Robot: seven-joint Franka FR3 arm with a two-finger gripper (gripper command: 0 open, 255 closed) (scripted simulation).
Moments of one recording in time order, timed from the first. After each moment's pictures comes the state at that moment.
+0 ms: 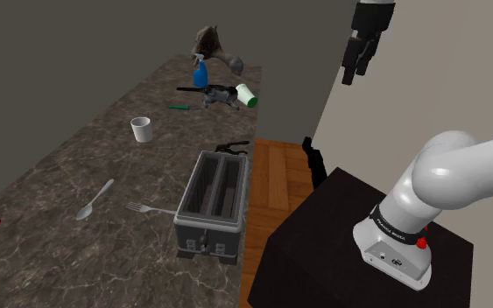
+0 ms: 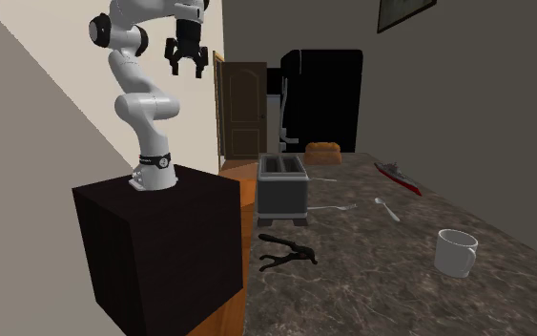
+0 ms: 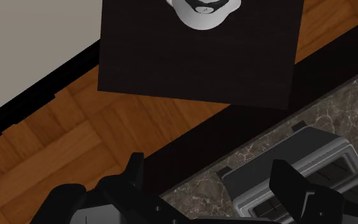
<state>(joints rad) 0.00 -0.80 0.02 -2.32 -0.04 1.42 -0.02</state>
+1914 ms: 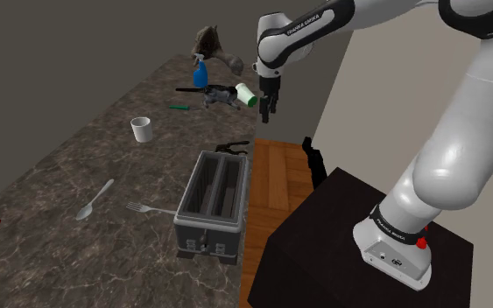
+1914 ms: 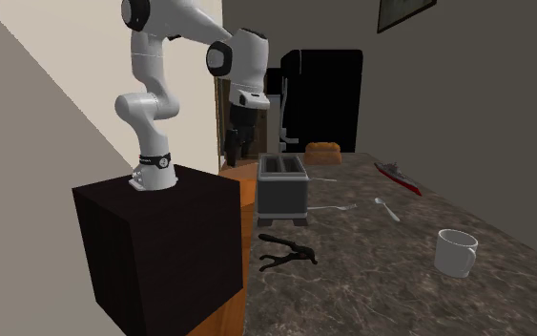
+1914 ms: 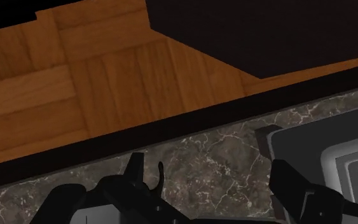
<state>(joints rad) 0.03 0.13 -0.09 -2.08 -0.04 2.05 -0.38</state>
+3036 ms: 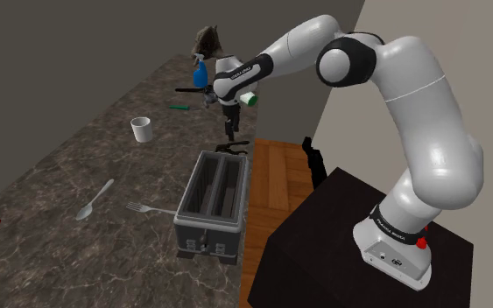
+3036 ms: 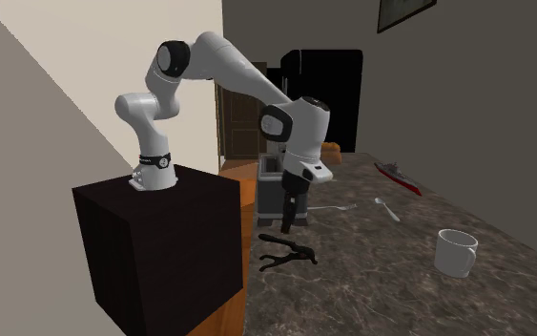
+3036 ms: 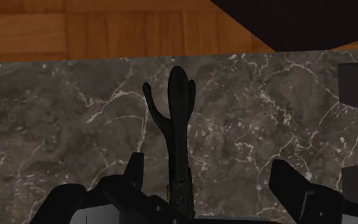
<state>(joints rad) 0.02 0.84 -0.03 -1.40 -0.02 2.03 -0.54</state>
